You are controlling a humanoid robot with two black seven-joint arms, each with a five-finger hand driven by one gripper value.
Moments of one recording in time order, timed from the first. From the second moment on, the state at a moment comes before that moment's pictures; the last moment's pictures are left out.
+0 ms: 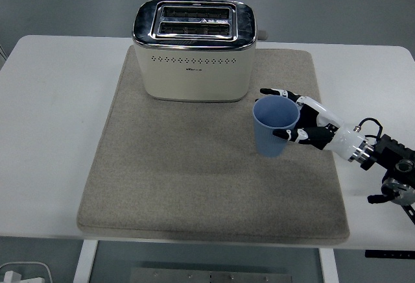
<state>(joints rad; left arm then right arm) 0.00 0.00 -0.03 -0.12 -0.05 -0.02 -0.06 0.51 -0.34 0.84 0.99 -0.89 0.61 0.50</state>
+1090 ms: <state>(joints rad) 0.00 0.00 -0.03 -0.12 -0.05 -0.02 -0.06 0.71 -0.06 0.65 0.90 -0.90 0.57 0.47</state>
